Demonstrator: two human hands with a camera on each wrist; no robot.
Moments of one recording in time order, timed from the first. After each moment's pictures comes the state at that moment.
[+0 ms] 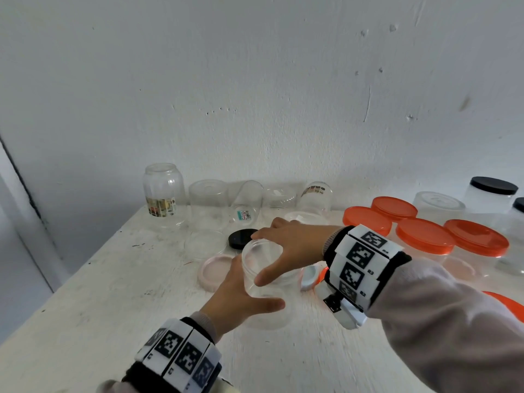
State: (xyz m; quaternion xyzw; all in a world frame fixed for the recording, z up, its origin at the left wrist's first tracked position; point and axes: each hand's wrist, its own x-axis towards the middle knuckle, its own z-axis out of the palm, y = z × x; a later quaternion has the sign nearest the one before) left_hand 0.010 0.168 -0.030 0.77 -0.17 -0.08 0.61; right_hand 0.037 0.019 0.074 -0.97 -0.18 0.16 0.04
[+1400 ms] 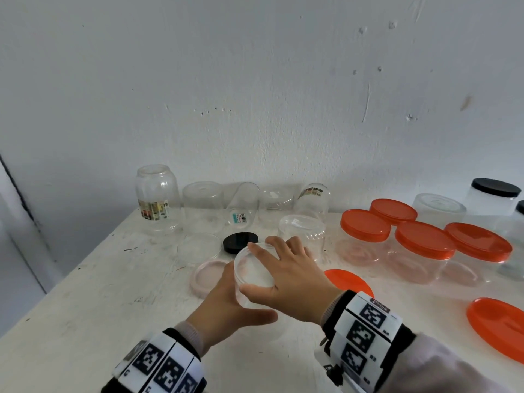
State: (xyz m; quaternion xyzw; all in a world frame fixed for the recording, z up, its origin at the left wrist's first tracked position) left_hand 0.017 0.175 -0.042 0.80 -0.16 -0.06 0.57; right_hand 0.009 0.014 0.016 -0.98 -0.19 -0.05 0.08
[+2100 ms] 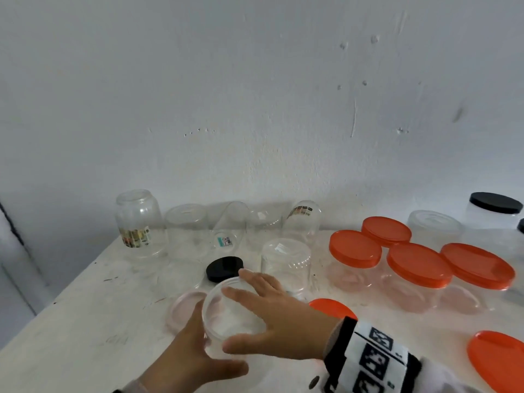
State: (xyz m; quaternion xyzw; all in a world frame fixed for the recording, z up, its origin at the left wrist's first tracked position) left_hand 0.020 0.174 -0.035 0.85 -0.12 -0.07 0.51; right_hand 0.023 -0.019 0.024 -0.92 -0.29 0.10 0.24
